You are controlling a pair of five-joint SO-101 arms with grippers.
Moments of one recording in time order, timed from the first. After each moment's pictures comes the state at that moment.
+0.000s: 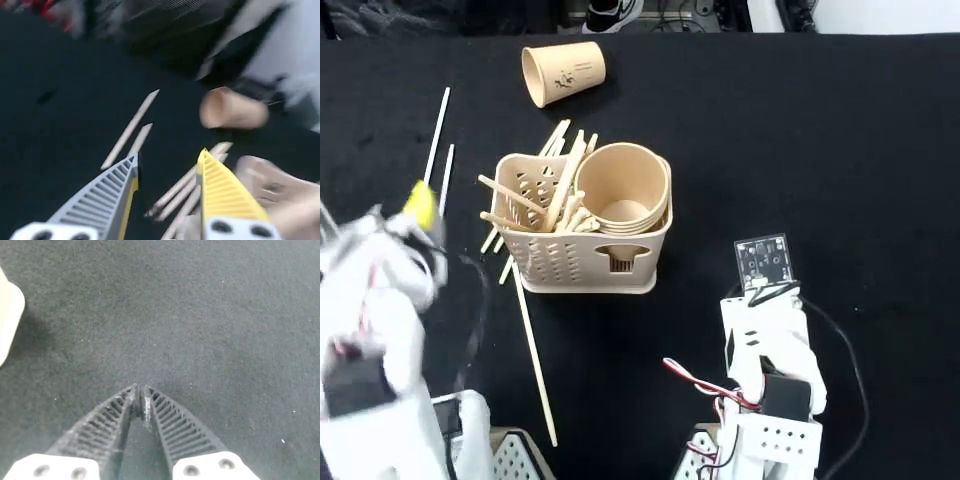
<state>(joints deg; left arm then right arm) -20.9 -70.0 43.5 62.5 13.4 9.7 -103.2 96.8 58.4 17.7</state>
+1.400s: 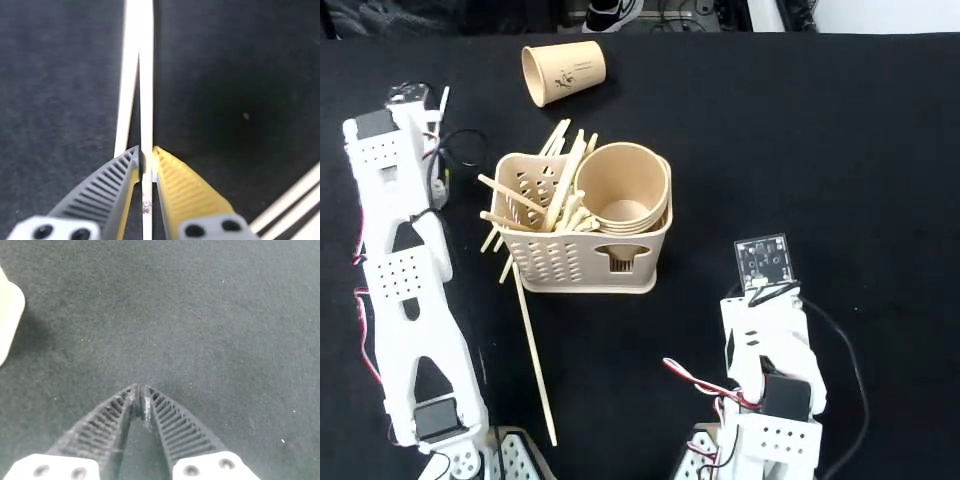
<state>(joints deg) -23.6 69.2 -77.8 100.5 -10.2 9.7 -103.2 96.8 58.4 17.7</state>
